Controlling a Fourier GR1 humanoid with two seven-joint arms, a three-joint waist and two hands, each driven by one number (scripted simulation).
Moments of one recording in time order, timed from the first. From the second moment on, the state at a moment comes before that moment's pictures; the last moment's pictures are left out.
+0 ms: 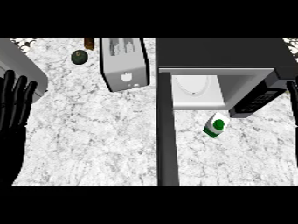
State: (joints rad) left arm 0.01 0.08 0.00 -2.10 0.00 -0.01 -0.01; right arm 0.02 -0.10 -0.04 -2.10 0.01 -0.04 -0.01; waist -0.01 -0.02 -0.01
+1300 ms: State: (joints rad) left arm 0.28 0.02 -0.13 -2.28 0.02 -0.05 0.05; right arm -0.18 -0.01 -0.01 -1.70 0.07 -0.24 -0.06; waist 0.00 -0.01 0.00
